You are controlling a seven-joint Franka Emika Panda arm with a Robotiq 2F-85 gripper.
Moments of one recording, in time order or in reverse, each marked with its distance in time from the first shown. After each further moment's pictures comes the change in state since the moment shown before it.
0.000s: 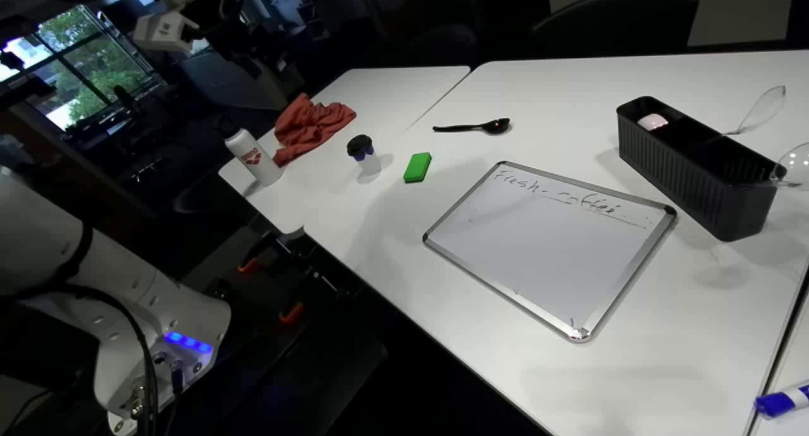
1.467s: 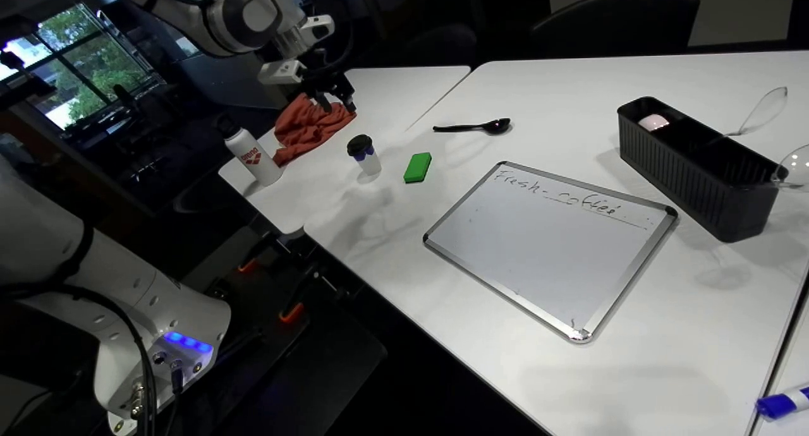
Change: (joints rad) arm 0.027 0.837 0.192 0.489 -0.143 0.197 0.287
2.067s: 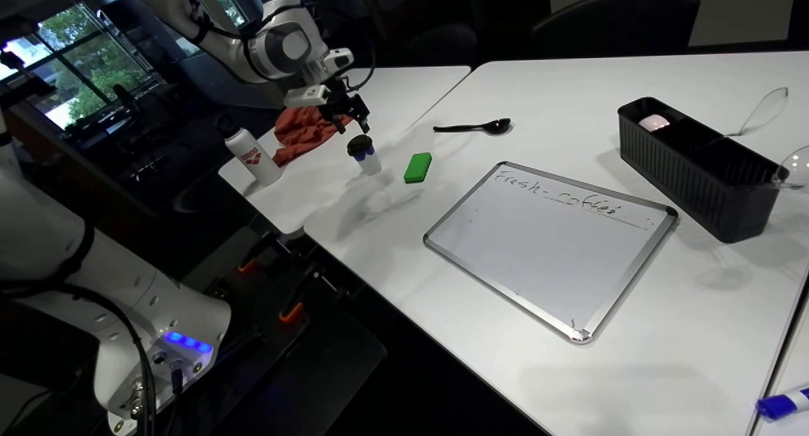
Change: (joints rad) arm 0.048 0.266 0.000 0.189 -0.096 0.011 0.028
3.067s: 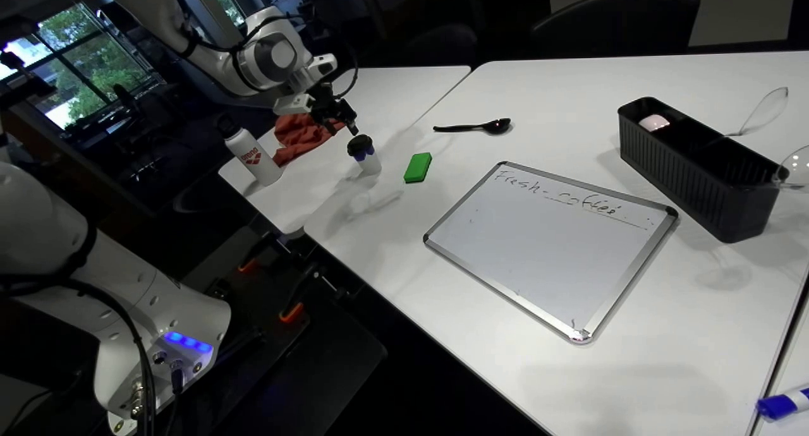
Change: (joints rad) arm 0.126 0.002 -0.049 -0.034 -0.045 0.093 0.169
